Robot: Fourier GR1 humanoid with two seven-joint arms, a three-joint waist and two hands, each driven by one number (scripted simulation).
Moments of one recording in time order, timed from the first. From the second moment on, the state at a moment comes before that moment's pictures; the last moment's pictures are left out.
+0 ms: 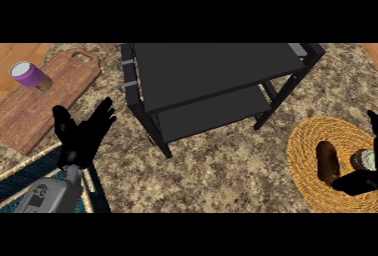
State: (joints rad) left arm -0.18 0.30 -0.17 -1.41 0.32 0.16 0.30; right arm -0.11 -0.92 0.40 -1.87 0.47 -0.09 1.16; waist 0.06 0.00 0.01
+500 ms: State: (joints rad) left arm -0.15 0.30 -0.16 -1.42 0.30 0.16 0.29; right arm -0.22 -0.75 0.48 -1.68 0.61 -0.02 1.20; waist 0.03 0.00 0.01
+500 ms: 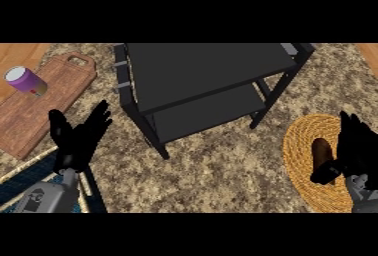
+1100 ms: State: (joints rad) left arm -0.14 0.30 -0.13 -1.42 0.30 0.15 0.29; right arm -0.25 -0.58 0.48 -1.52 0.80 0.02 1.18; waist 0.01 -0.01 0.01
